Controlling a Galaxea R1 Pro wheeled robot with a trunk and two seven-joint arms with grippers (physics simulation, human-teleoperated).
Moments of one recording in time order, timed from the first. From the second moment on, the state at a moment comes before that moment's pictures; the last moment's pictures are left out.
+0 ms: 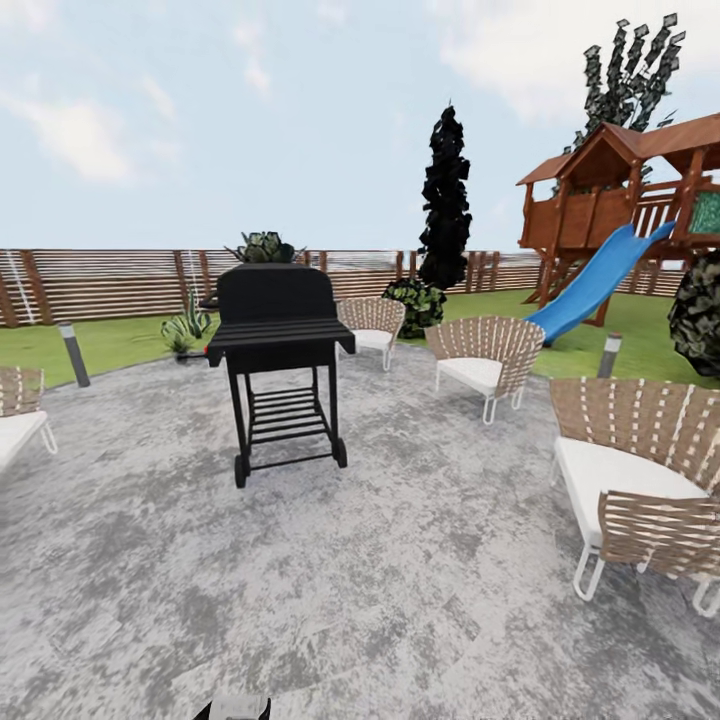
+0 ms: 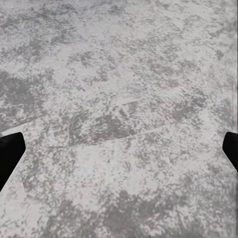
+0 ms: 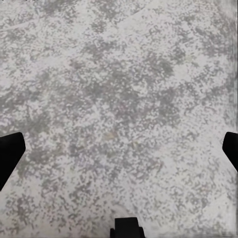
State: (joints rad) left arm -0.21 -0.03 0.00 -0.40 0.00 -0.35 0.00; right arm -0.01 -0.01 -0.04 -0.41 0.00 -0.21 0.00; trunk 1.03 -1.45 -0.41
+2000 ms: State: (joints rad) left arm -0.21 -0.03 0.00 -0.40 0.00 -0.35 0.00; right arm -0.01 -0.01 -0.04 -0.41 0.00 -0.21 0.00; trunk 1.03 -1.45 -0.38
